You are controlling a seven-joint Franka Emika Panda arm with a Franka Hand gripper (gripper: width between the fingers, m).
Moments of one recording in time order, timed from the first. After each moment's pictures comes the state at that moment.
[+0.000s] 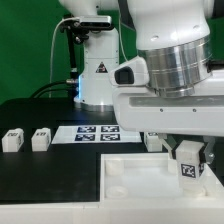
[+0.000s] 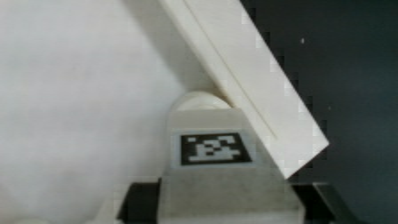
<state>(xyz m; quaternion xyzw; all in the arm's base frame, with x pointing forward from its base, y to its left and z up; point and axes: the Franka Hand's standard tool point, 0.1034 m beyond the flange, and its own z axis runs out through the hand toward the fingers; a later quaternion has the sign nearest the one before) 0.631 0.106 0.079 -0.94 0.33 0.05 0.10</state>
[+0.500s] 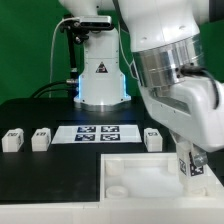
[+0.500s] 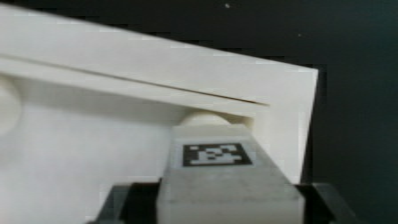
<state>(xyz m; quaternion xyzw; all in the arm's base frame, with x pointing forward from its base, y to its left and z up) 0.623 0.112 0.077 -0.73 0.67 0.07 0.12</state>
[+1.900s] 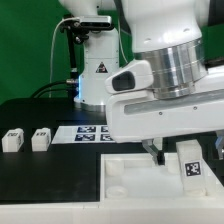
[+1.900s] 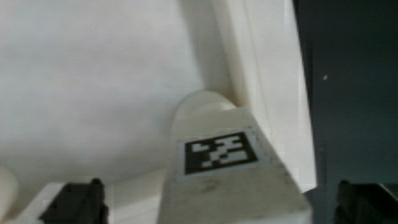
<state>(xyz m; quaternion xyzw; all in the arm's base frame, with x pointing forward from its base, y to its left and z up) 0.622 0.106 0.074 -0.99 0.10 -0.01 0.10</state>
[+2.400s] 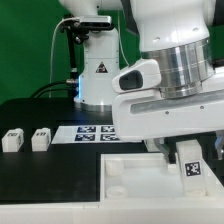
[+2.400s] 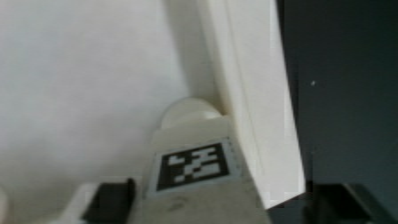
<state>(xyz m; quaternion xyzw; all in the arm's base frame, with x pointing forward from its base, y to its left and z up) 0.621 0.112 0.074 -0.98 0.18 0.00 0.10</state>
